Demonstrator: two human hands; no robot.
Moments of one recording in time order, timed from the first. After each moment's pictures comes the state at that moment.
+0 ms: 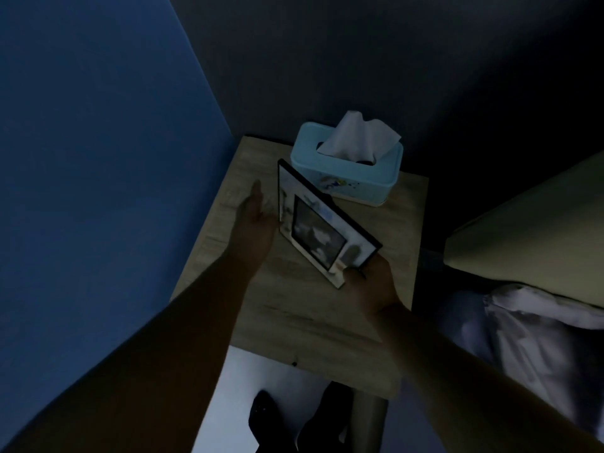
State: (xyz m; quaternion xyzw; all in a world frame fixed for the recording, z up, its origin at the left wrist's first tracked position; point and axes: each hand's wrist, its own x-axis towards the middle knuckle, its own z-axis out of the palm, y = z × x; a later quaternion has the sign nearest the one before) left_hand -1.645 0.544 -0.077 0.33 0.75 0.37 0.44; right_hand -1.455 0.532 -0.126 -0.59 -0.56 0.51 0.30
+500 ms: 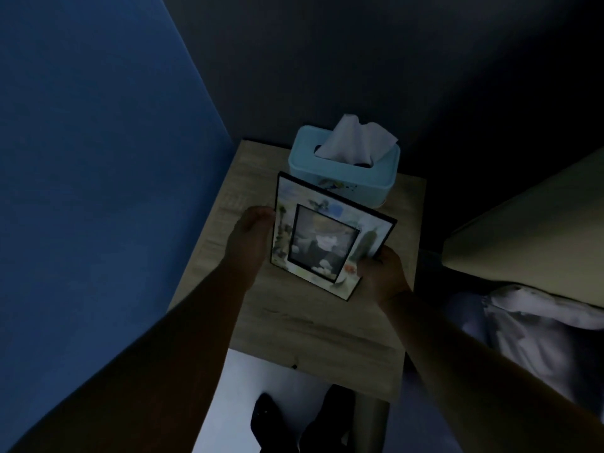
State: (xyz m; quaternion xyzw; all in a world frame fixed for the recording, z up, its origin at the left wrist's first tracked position) left_hand -1.645 0.535 -0.085 0.25 0.74 0.41 0.47; right_hand -1.442 0.560 -0.124 -0.63 -0.38 0.62 0.26
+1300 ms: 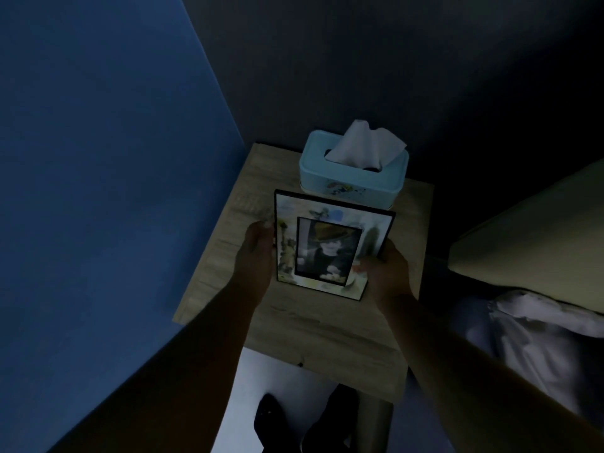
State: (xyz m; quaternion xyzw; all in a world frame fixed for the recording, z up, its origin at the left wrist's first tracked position) left_hand -1.634 0.505 -0.083 0.22 0.71 0.48 0.47; right_hand -1.450 0.554 -0.126 -0.65 -0.40 0.57 0.30
